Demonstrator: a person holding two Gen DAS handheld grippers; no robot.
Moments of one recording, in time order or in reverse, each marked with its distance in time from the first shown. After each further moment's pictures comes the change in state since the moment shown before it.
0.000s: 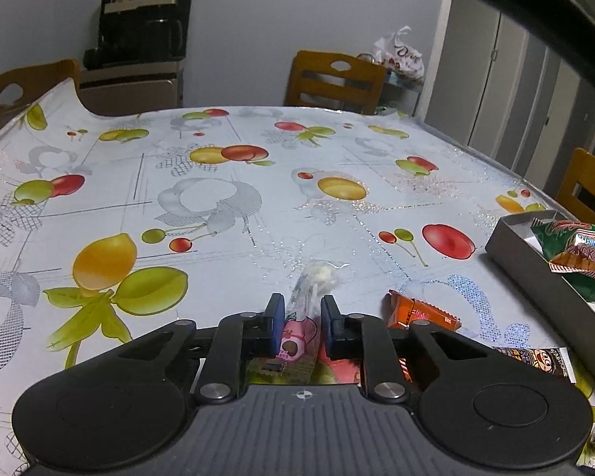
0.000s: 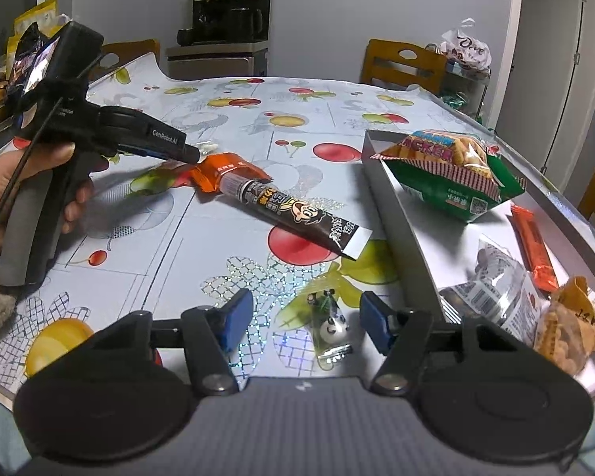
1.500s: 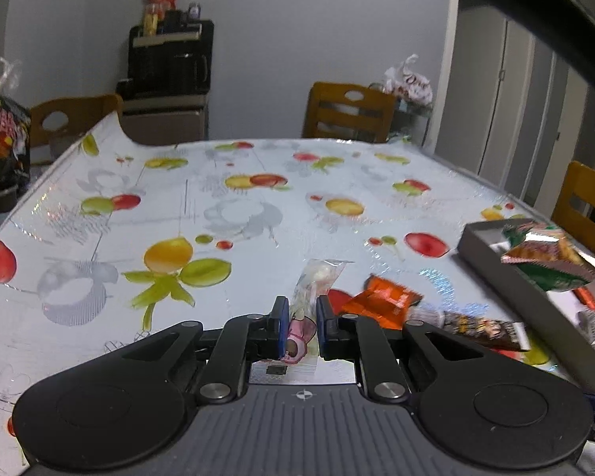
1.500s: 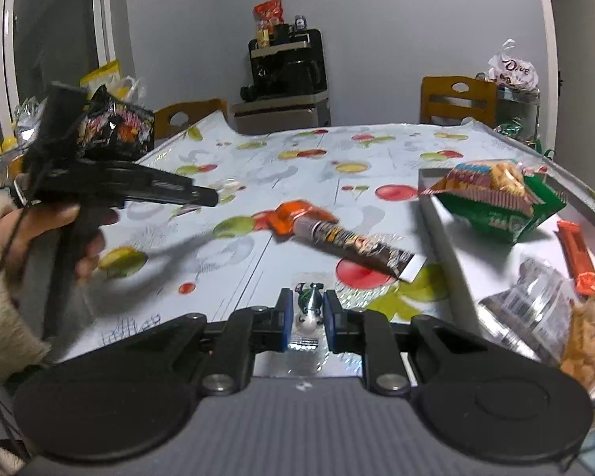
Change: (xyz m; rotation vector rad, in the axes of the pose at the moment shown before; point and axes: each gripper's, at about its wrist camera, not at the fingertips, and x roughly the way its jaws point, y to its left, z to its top) left arm -0.096 -0.018 -0.022 0.007 -0.088 0.070; right arm -0.041 -0.016 -0.015 0.059 -0.168 0.262
